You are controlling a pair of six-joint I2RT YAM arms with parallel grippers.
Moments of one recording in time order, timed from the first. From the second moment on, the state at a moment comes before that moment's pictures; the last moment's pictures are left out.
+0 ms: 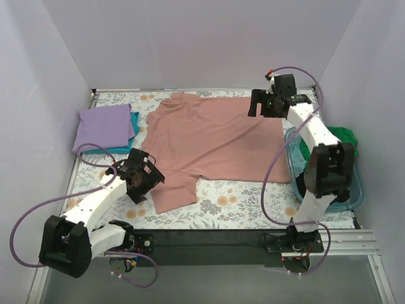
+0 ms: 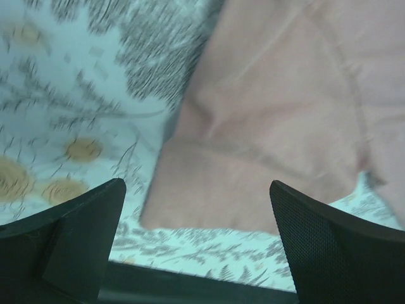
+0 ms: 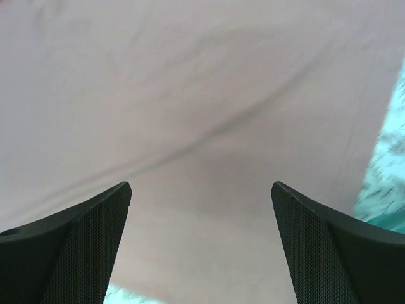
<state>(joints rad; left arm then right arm) -0.32 1.12 0.66 -0.73 -0.08 -1.05 0.16 1.87 1.63 -0.56 -0.18 0.16</state>
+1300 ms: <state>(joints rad) -0.50 1.21 0.54 -0.68 0.06 -1.27 0.27 0.70 0.51 -0.58 0.01 0.44</state>
